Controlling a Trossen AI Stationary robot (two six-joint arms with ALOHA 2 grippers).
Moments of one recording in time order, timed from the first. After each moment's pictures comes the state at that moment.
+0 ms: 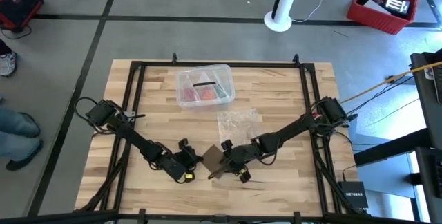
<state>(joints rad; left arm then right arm) -0.59 1.87 0.65 0.34 -0.64 -0.69 0.37 1.91 1.00 0.20 -0.03 -0.26</state>
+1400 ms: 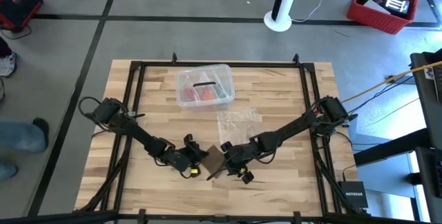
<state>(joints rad) -0.51 1.84 0.65 0.53 -0.63 -0.56 0.36 1.90 1.05 0.06 -0.14 -0.24</state>
